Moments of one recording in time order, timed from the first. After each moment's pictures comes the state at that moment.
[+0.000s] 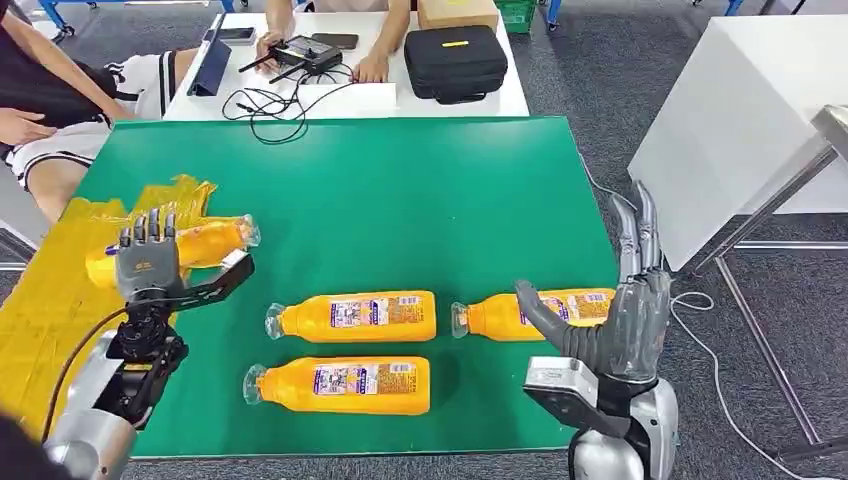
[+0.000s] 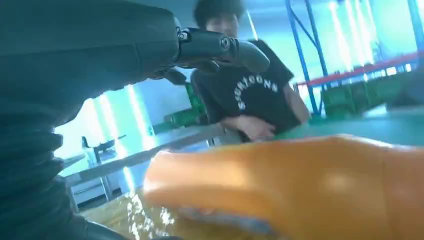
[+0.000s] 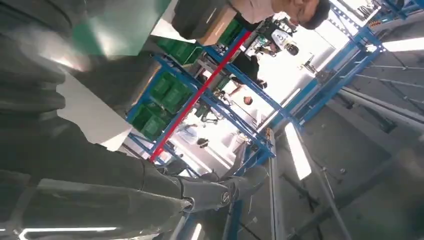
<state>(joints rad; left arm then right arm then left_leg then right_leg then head) -0.50 0.16 -0.10 -0.49 -1.57 0.31 0.27 0.09 0.14 0.14 -1.64 0.86 -0.36 -0.36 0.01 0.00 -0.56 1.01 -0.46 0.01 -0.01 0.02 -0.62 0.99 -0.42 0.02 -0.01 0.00</state>
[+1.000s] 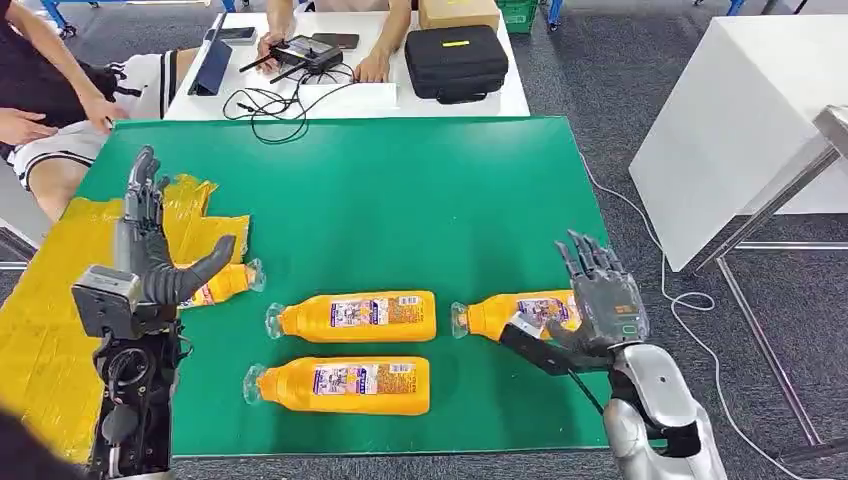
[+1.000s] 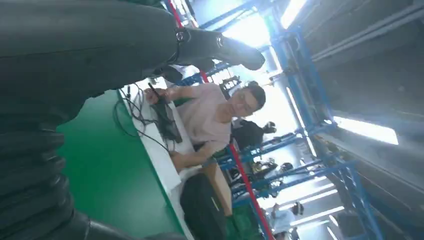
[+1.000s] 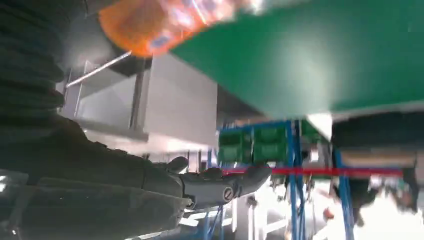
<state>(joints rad) -0.25 -0.13 0.13 -1.19 -0.38 -0.04 -0.62 -0.02 -0.09 0.05 -1.32 1.27 0.07 -0.12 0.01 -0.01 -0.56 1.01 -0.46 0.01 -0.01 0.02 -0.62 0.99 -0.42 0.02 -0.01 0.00</state>
